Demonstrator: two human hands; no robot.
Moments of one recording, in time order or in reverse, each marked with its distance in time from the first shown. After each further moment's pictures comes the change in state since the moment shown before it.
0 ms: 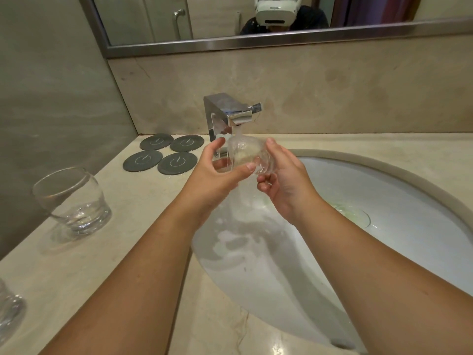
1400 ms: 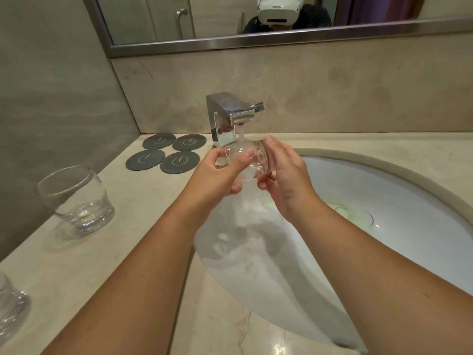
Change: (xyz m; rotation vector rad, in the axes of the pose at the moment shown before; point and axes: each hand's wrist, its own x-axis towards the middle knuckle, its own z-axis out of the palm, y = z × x) left_hand -0.005 0.008 0.003 0.009 0.023 -0.019; right_hand -0.003 0.001 0.004 -0.067 -0.002 -0.109
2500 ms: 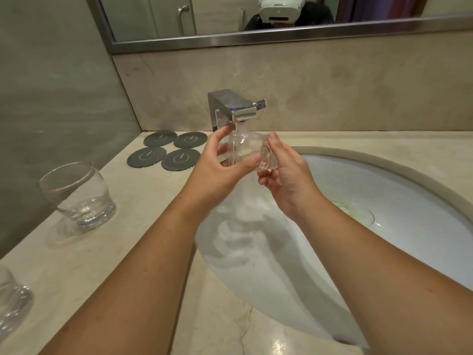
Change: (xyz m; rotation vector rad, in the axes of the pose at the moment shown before) left_hand 0.000 -0.003 -0.005 0.130 -0.012 0.162; right_hand 0.002 0.001 -0.004 0.070 -0.022 0.057
